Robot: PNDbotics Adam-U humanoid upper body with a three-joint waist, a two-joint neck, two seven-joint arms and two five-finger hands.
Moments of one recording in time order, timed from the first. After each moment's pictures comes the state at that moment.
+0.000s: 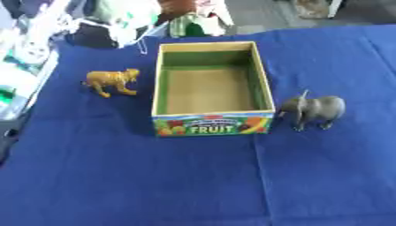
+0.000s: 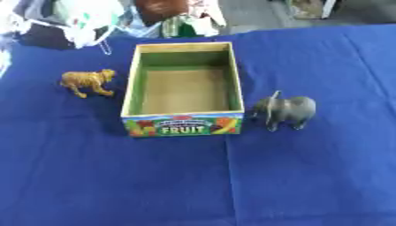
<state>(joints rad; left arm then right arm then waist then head) -0.78 0.62 -0.19 -1.64 -0.47 0.13 -0.15 -0.40 -0.58 -0.05 -1.59 -0.13 -0.23 -0.13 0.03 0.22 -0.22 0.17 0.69</state>
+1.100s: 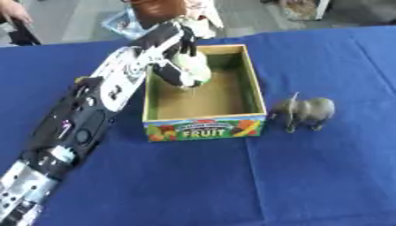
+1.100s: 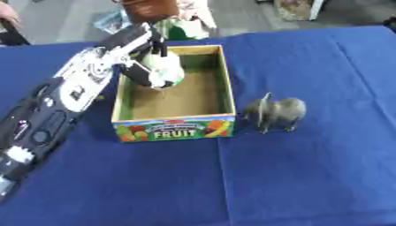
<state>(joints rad) -0.93 0.41 -0.31 -1.17 -0.61 -0.07 -0.29 -0.41 -0.57 -0.04 -1.58 -0.14 -0.23 -0.11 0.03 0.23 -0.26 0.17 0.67</state>
